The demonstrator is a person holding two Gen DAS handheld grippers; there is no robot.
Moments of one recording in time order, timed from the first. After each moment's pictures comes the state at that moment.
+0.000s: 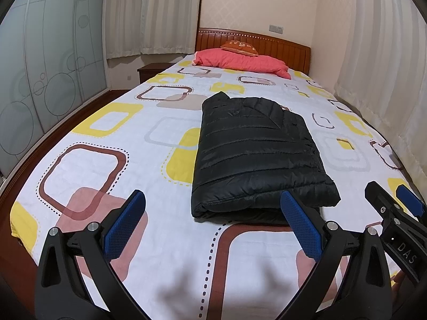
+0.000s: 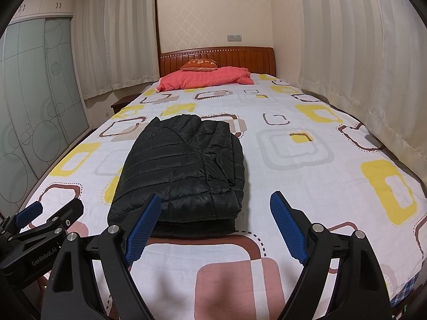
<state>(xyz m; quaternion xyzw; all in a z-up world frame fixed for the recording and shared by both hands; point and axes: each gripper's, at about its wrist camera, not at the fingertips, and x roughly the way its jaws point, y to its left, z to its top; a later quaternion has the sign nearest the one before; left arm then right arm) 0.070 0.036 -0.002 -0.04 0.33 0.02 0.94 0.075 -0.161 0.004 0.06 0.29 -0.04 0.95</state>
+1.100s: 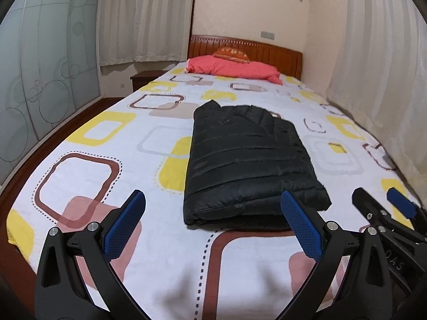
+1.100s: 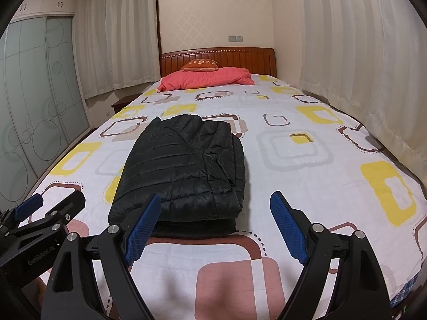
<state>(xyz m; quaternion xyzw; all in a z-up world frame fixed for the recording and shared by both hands) 0.066 0.032 0.007 -0.04 0.30 0.00 0.95 0.076 -0.156 0.009 0.06 0.29 -0.04 0.95</state>
